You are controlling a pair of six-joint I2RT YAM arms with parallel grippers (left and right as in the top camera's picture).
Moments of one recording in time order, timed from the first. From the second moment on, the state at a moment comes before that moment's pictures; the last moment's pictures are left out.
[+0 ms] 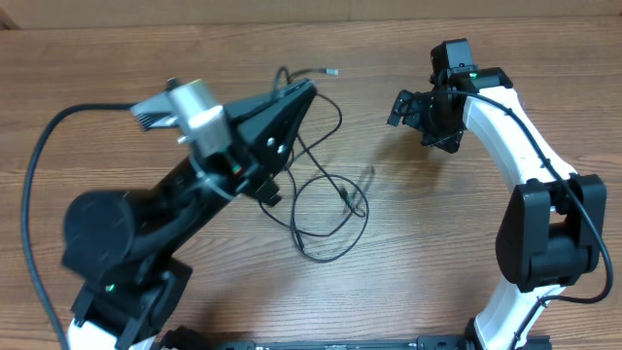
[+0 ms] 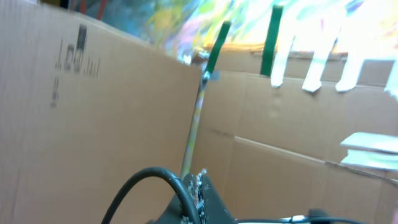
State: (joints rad) left arm -0.50 0.94 1.21 0.16 0.39 -0.37; right arm 0.13 1.96 1.56 -0.91 -0.17 0.54
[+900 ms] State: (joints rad) left arm -0.50 1.27 1.22 -0.32 0.29 -0.79; right arm 0.13 1.96 1.56 -0.91 -0.17 0.54
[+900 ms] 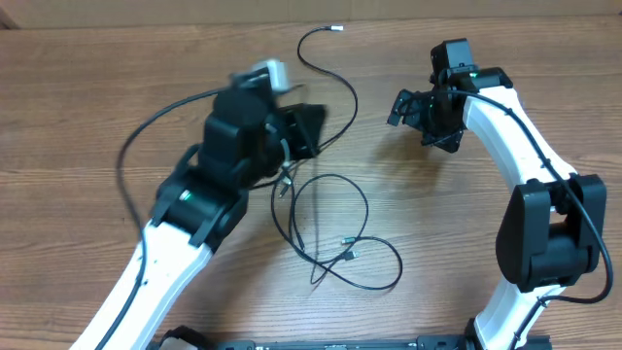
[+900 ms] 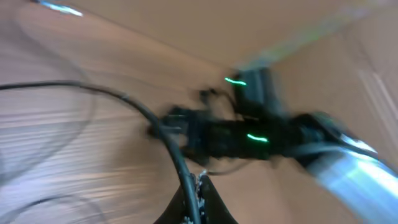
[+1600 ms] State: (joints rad) left arm 0.09 1.37 1.22 1.22 1.12 -1.76; right arm 0.13 1.96 1.56 -0.91 -0.17 0.54
